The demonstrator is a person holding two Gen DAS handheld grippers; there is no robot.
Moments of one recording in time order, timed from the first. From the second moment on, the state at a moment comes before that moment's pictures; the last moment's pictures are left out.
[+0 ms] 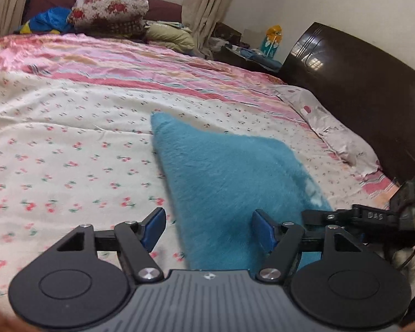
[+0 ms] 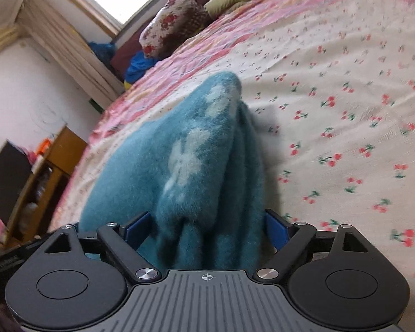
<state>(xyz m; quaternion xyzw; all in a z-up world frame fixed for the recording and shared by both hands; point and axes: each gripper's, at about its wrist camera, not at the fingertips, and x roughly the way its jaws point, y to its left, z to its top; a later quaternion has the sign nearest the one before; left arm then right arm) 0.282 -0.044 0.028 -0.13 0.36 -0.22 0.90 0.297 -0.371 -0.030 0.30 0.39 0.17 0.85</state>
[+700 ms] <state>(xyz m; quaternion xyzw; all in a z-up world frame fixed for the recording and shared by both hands) 0.238 -0.049 0.019 -0.15 0.41 -0.26 0.86 0.253 -0.357 -0.016 0.29 0.41 0.20 0.84</state>
